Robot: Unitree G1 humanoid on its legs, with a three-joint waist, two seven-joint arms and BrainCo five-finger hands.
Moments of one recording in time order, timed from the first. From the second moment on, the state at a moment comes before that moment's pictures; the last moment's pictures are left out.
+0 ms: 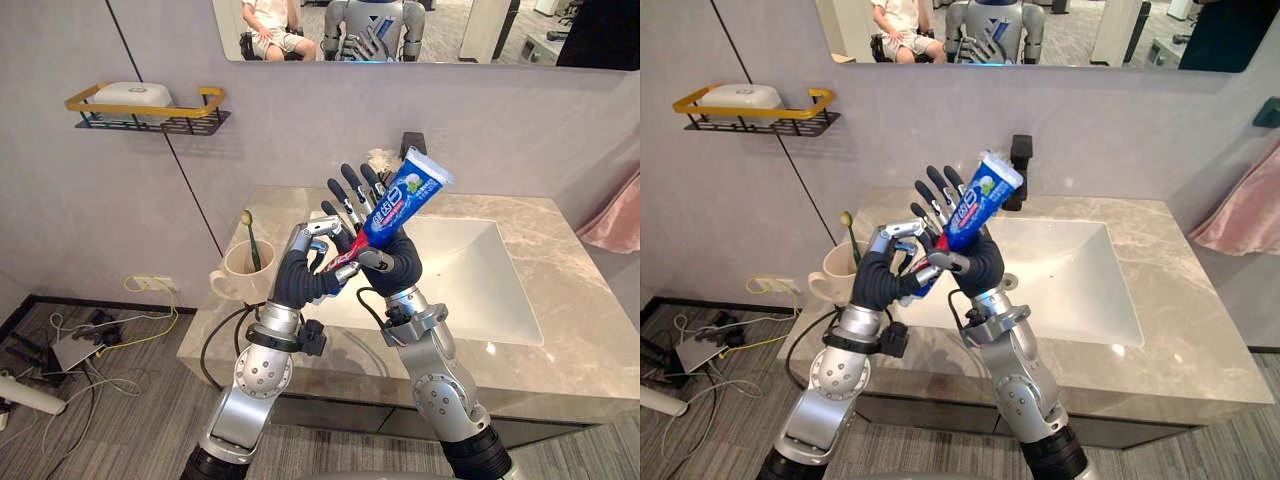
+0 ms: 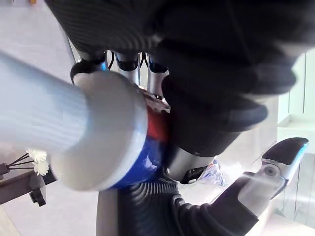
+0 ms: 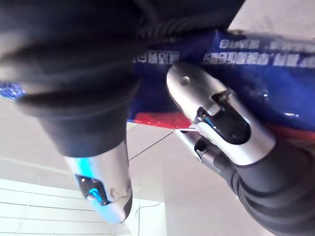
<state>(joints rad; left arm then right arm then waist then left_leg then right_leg) 0.01 0.14 -0.35 -0.42 0.26 -0.18 0.15 -0.11 -0.02 0.37 -0.31 0.80 -0.10 0.19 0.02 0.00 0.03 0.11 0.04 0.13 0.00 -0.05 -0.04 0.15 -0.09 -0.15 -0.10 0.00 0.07</state>
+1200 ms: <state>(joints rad) 0.07 0.13 -0.31 -0.38 0.25 -0.15 0.10 -0.13 -0.01 0.29 -0.34 0.79 -0.13 0.20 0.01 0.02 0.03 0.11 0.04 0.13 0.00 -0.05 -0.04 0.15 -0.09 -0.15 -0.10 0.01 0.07</state>
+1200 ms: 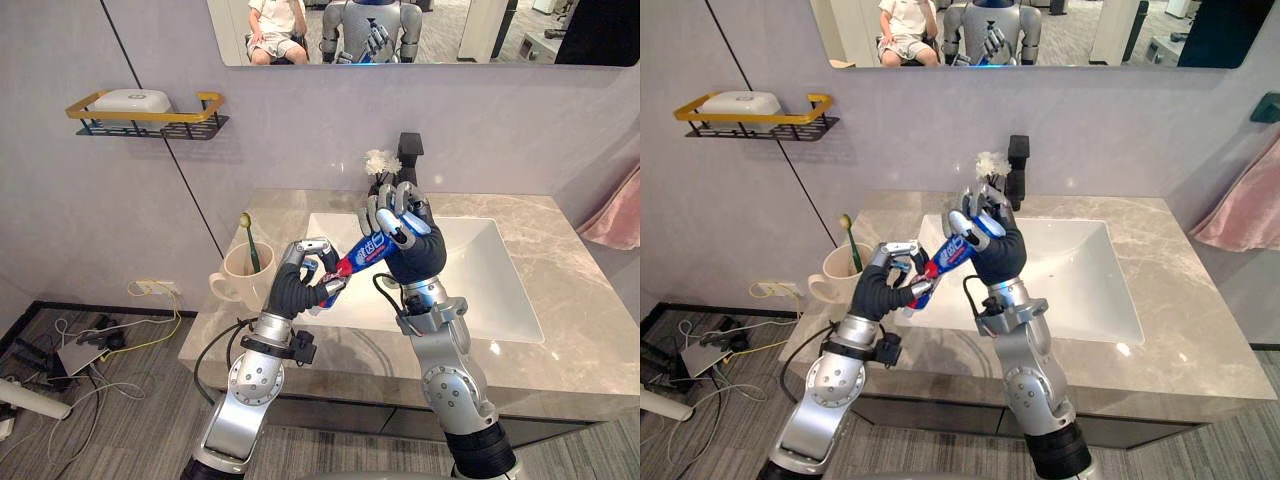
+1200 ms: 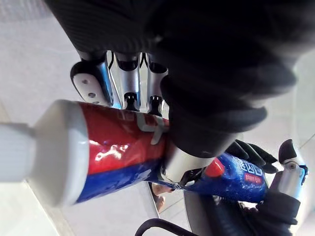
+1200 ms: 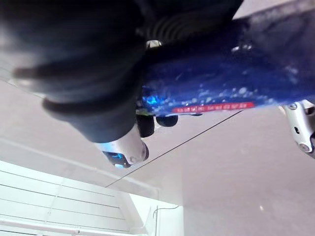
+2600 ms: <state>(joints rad) 0.05 0.08 -0.23 -0.57 0.13 -0.16 0.18 -0.10 0.00 0.23 -0.34 0.74 -0.14 0.17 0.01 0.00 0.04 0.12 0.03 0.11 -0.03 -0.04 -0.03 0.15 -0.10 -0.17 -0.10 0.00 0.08</state>
